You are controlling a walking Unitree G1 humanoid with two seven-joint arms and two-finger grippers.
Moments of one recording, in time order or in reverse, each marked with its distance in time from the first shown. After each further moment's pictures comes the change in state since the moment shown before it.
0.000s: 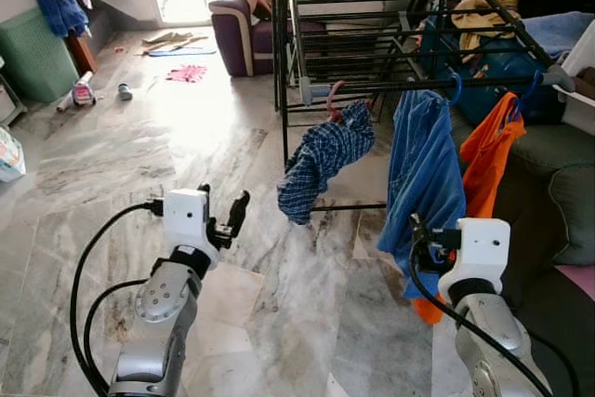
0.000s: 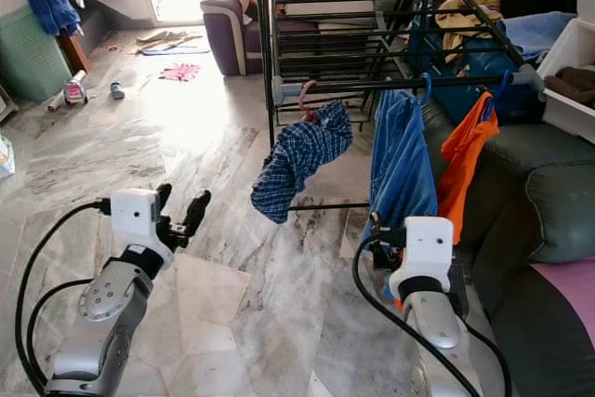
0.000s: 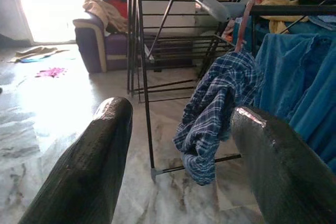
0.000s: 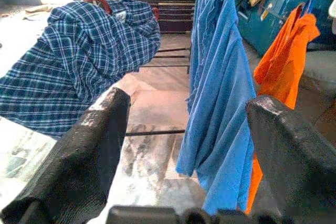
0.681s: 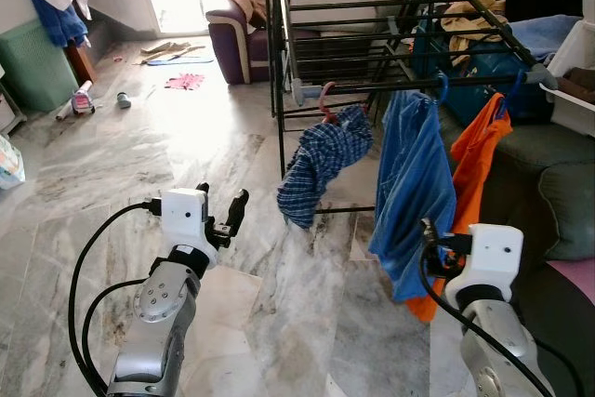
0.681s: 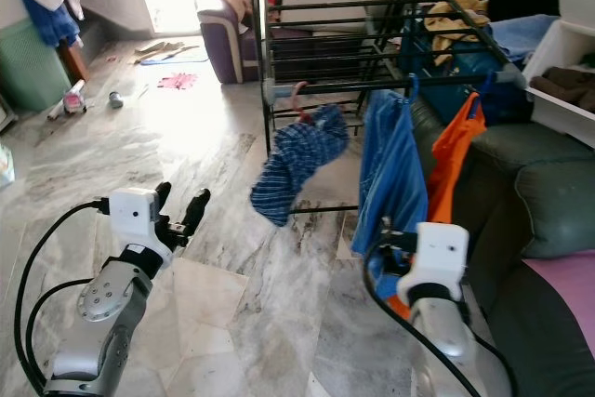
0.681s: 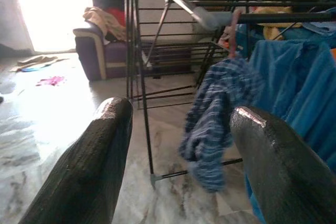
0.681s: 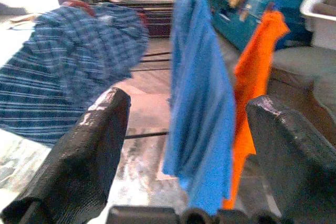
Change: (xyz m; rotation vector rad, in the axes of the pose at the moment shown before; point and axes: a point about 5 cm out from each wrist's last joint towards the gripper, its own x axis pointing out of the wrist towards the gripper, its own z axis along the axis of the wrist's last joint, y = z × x) left arm -0.001 0.004 0.002 0.016 -0.009 0.012; right arm -0.004 -0.006 -0.003 0.003 -0.005 -0.038
